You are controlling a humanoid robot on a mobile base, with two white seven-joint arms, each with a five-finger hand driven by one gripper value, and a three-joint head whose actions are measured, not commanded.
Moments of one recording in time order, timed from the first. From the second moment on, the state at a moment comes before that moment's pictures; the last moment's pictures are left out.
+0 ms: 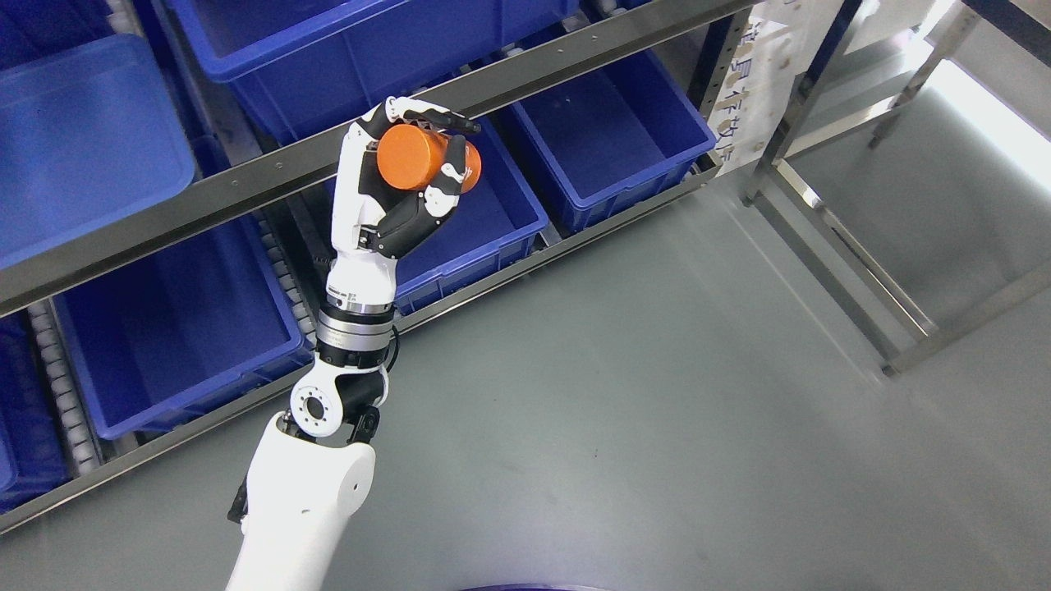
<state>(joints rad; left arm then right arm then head) -0.23 0.00 -0.27 -1.62 0.32 -0.59 -0.15 0.00 0.00 0.00 0.00 0.00 -0.02 -0.06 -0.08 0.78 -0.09</state>
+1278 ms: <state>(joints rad) -0.23 0.00 -0.32 -1.62 0.31 -0.59 -0.15 0.00 0.00 0.00 0.00 0.00 -0.02 -0.06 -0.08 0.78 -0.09</state>
